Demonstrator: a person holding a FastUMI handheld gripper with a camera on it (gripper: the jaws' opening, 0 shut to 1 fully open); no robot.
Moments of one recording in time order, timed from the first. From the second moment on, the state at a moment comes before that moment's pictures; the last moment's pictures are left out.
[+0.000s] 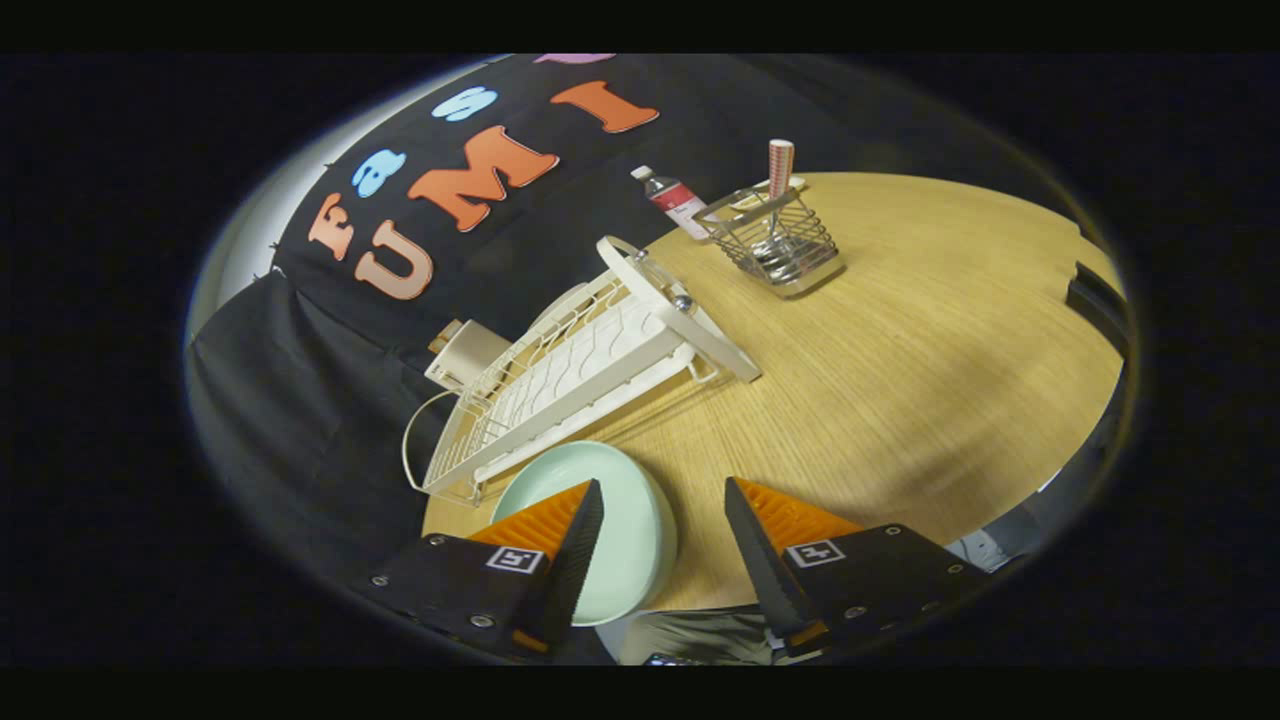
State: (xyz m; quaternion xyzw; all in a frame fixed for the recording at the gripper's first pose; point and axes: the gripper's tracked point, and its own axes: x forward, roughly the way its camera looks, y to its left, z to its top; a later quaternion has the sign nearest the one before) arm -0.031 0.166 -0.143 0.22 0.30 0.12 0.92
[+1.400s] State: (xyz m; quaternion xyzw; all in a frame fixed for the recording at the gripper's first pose) arm 0.134 0.027 -0.030 -0.01 0.09 0.06 0.99
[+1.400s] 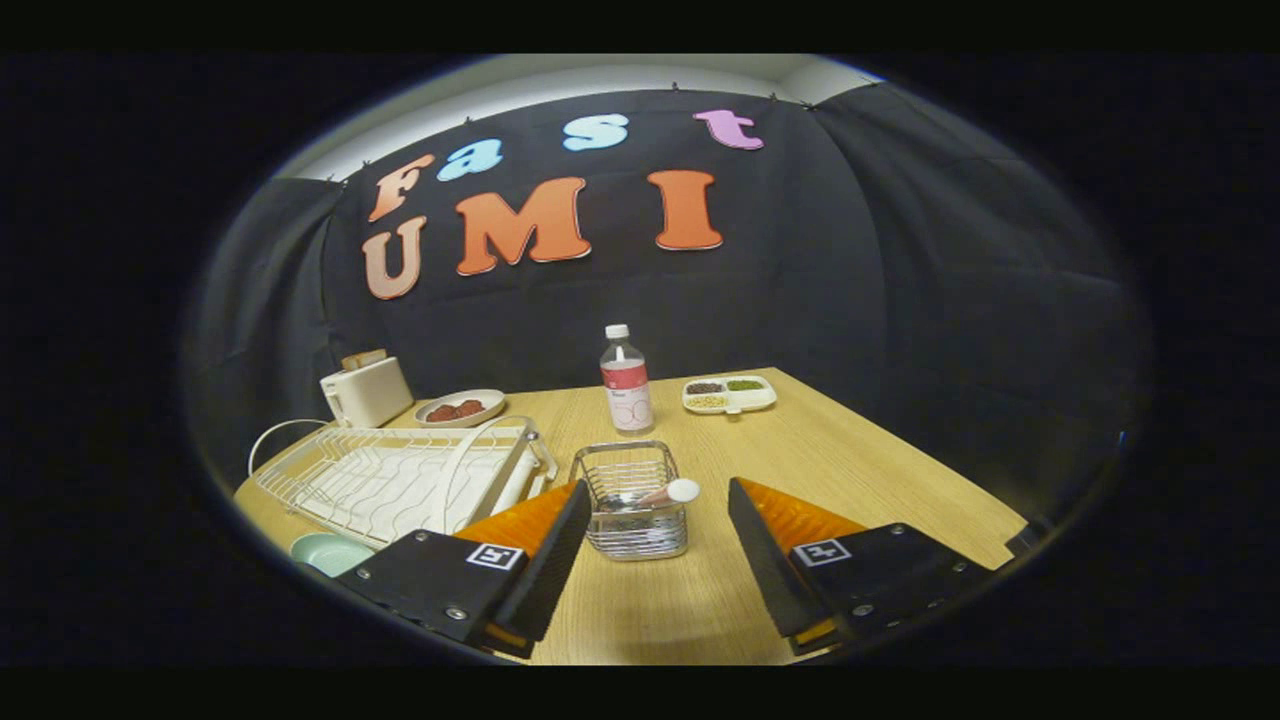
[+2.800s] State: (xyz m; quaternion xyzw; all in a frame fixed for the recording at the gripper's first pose) arm -0.003 0.088 0.073 -0.02 0.01 0.10 0.99
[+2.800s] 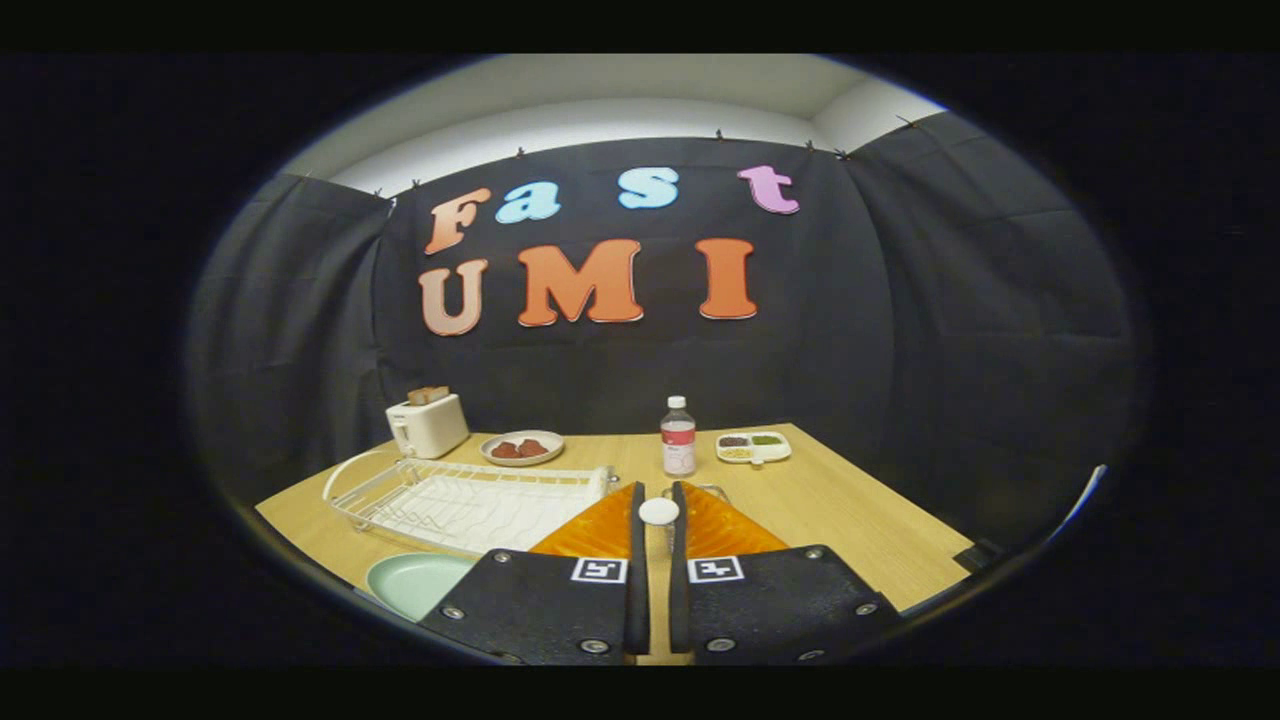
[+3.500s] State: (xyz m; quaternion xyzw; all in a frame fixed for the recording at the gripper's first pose) arm -0.088 0.225 -0.006 0.00 0.06 0.25 0.97
